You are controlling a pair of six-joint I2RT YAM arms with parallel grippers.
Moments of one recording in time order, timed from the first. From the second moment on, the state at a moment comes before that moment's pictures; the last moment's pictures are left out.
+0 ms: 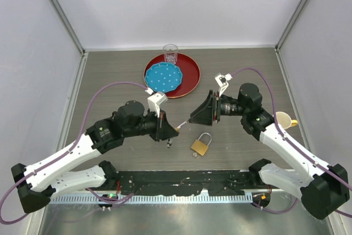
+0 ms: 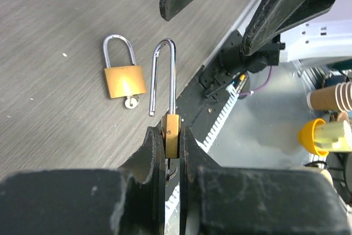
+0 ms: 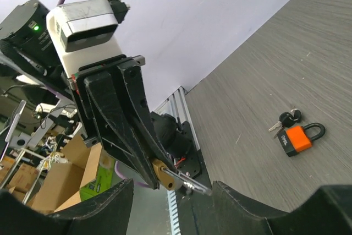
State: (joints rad) left arm -0.96 0.89 0.90 -0.45 0.20 -0.56; right arm 0.49 0.99 0.72 0.18 -0.97 0.65
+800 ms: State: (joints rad) left arm -0.82 0.98 0.89 -0.31 0.54 -0.55; right arm 0.49 0.99 0.68 0.17 -1.03 0.63
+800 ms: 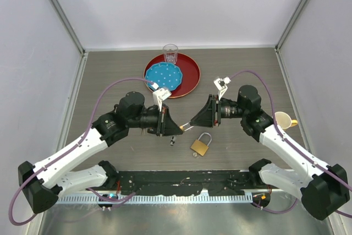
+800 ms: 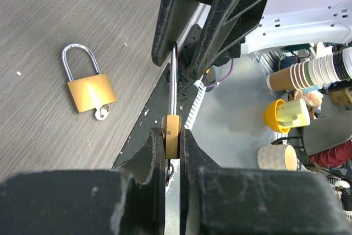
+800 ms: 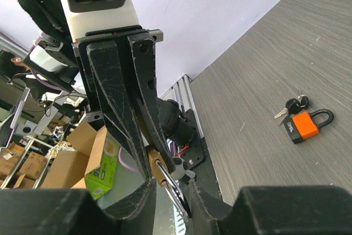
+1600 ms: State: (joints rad) left arm -0.77 0.98 0.83 -0.15 0.74 -0.65; right arm 0.49 0.92 0.67 0.20 -1.04 0.65
